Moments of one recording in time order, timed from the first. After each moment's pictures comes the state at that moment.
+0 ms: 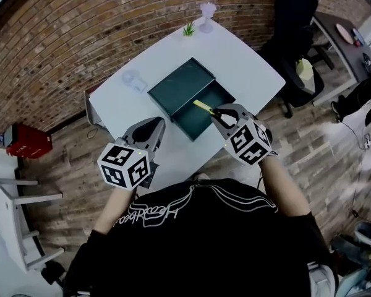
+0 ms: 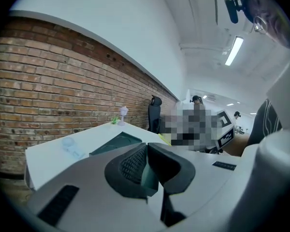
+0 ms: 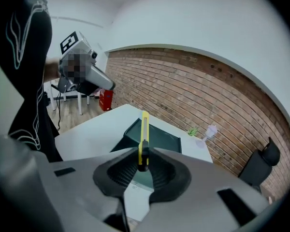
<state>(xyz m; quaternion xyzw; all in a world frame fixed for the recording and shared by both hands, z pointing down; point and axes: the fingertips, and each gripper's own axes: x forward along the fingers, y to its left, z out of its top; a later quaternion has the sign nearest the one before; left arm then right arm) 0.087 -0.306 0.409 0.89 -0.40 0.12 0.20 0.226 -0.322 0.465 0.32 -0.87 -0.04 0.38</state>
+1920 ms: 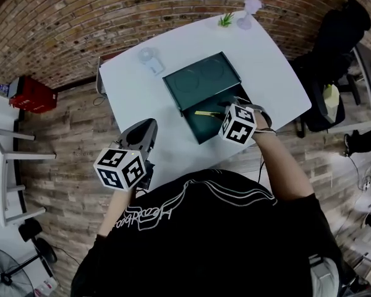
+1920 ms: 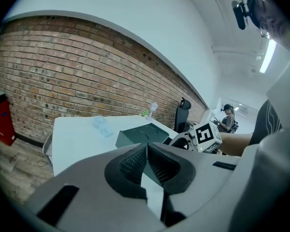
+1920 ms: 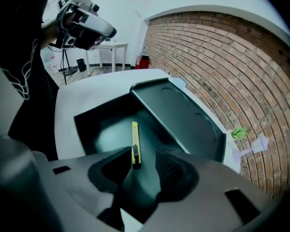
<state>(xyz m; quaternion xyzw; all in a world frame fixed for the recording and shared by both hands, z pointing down) 0.025 -0.308 0.481 0.79 -0.54 0.09 0.28 0.193 -0.383 0.608 0.09 -0.83 -0.09 0.55</state>
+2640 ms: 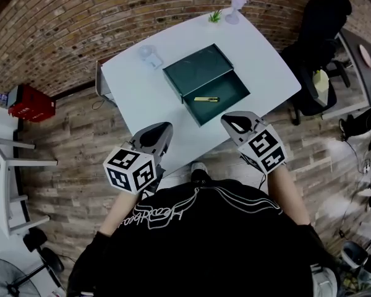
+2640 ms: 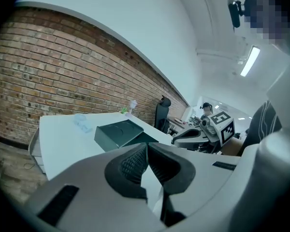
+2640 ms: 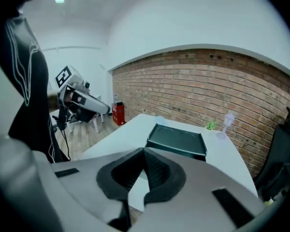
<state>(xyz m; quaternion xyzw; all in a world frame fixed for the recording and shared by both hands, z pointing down) 0.071 -0.243 0.442 0.85 -0.45 0.09 0.28 0.206 -0.274 0.468 0.26 -0.92 0.05 0.31</state>
